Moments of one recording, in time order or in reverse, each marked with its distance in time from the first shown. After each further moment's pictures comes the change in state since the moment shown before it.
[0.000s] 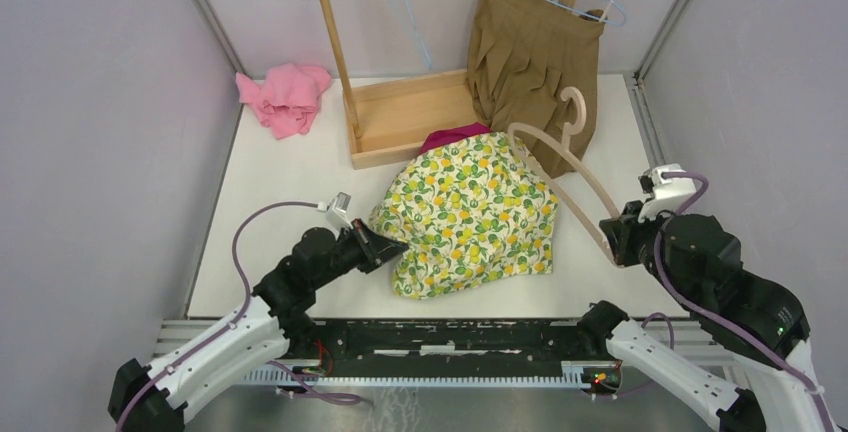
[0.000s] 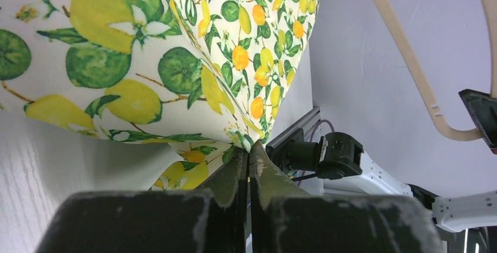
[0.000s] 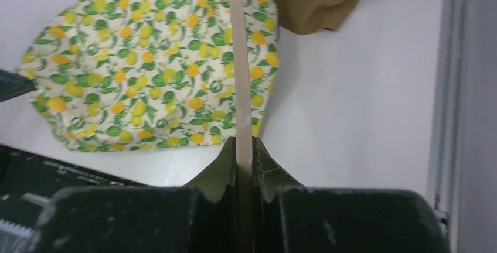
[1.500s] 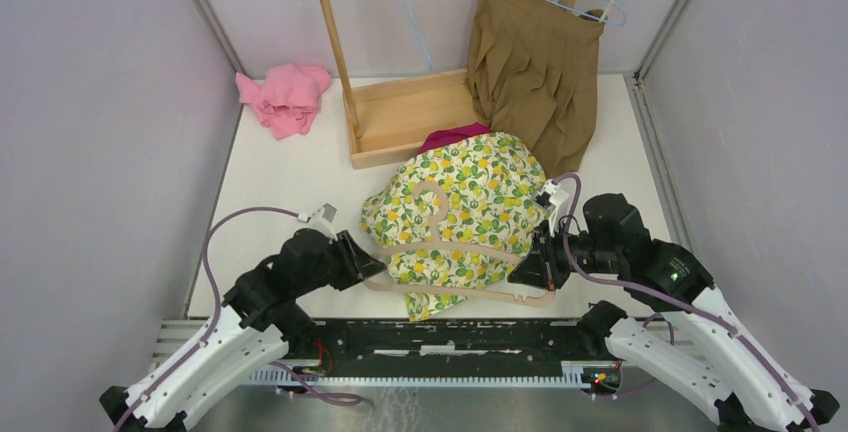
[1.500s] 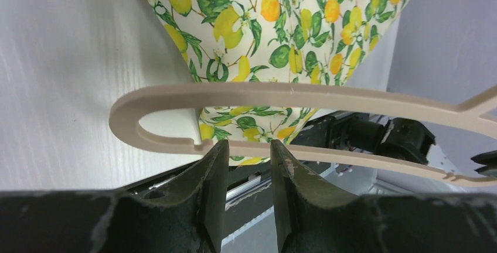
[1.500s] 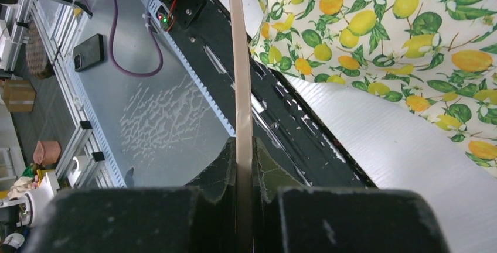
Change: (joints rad) left arm 0.000 -0.164 0.212 -0.678 -0.072 0.068; right arm 0.002 0.096 -0.345 0.304 -0.930 0.098
